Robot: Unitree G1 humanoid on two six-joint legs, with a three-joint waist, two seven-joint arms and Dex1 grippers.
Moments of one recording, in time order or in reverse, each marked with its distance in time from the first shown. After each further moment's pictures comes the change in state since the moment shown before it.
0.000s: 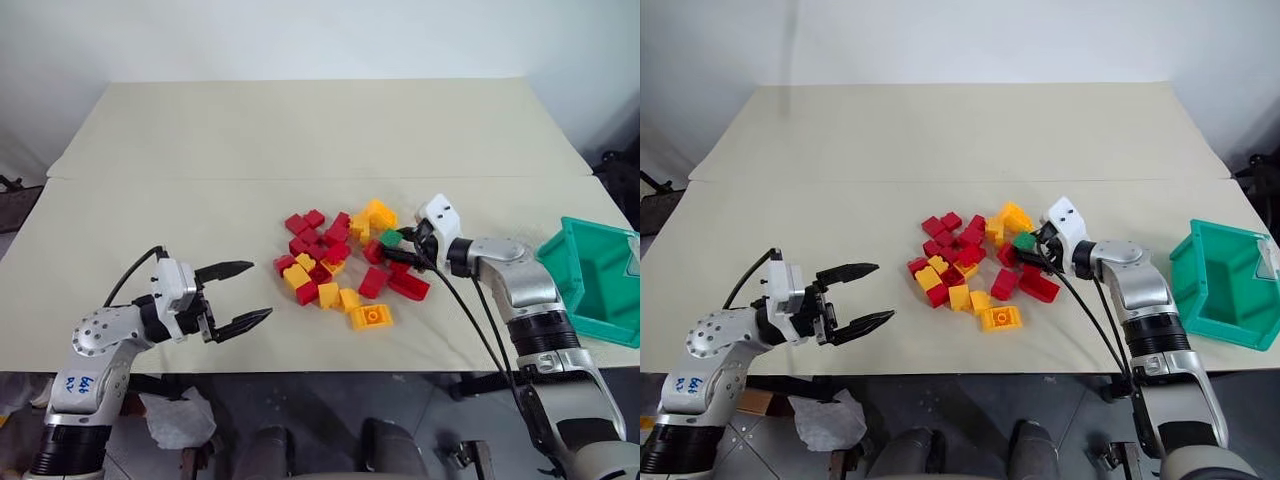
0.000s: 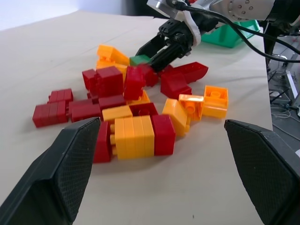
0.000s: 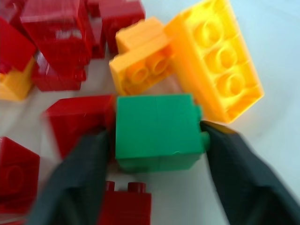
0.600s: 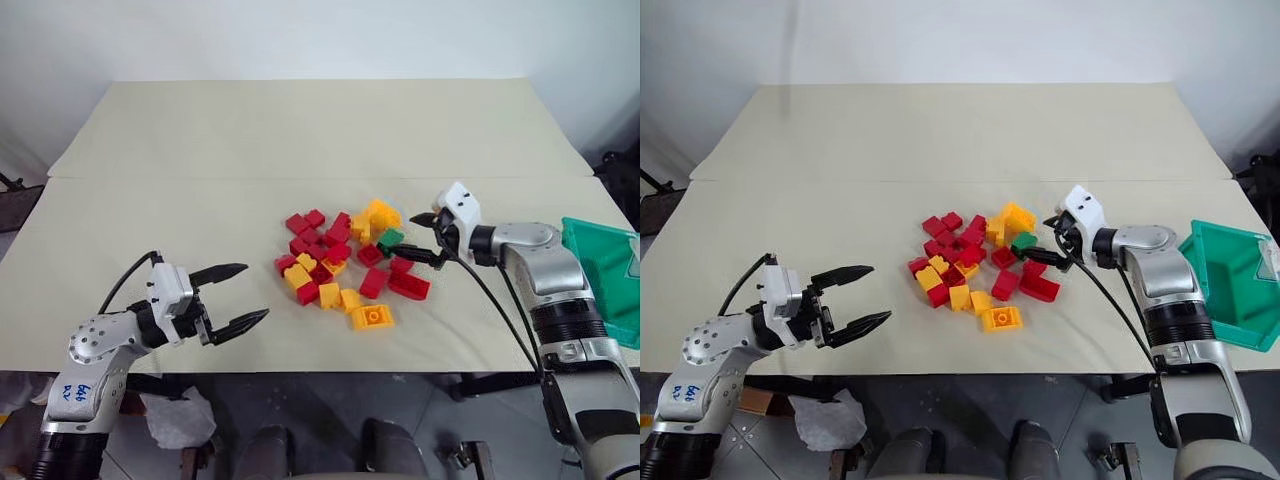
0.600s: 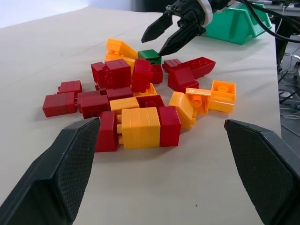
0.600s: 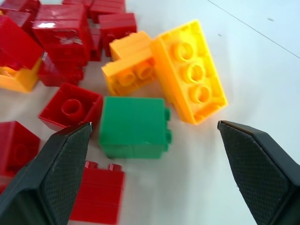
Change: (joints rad) left arm 0.024 0.000 0.011 -0.006 0.010 -0.021 0.037; right arm -0.044 -0.093 -0.014 0.030 0.004 -0.029 0.103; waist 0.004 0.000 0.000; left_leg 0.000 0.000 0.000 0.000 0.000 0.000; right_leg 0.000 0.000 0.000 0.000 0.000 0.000
